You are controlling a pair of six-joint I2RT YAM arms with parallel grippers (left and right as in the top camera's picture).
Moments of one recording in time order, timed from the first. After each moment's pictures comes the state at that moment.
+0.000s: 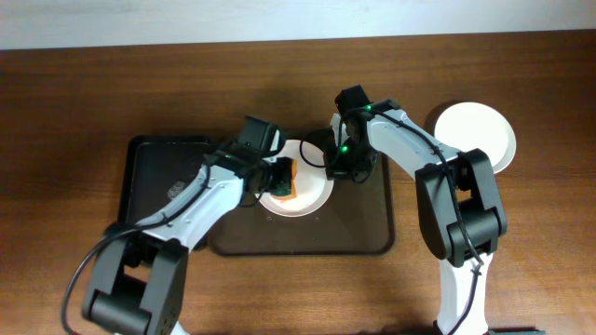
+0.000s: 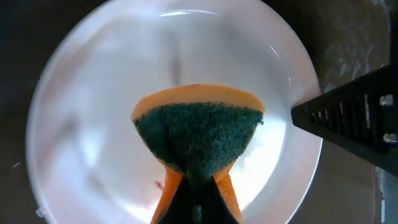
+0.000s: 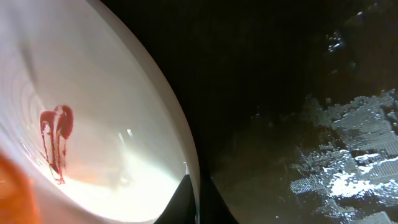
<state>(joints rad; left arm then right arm) -0.42 1.78 1.11 -0.45 0.18 -0.40 0.33 2.18 1.56 -0.89 -0.37 0.25</state>
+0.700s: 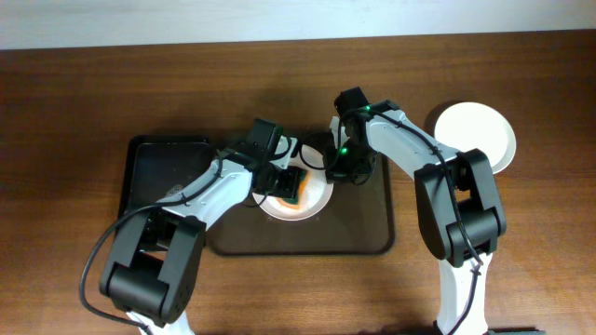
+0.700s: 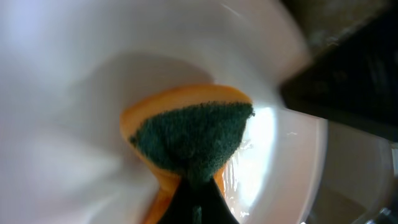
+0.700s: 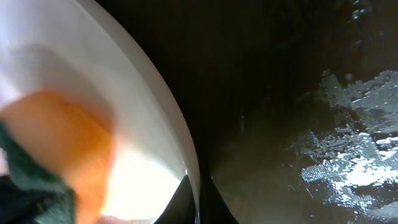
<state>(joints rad) -0.43 1.90 1.14 -0.43 0.35 -0.19 0.34 2.18 1.55 -0.91 -0.39 0.25</state>
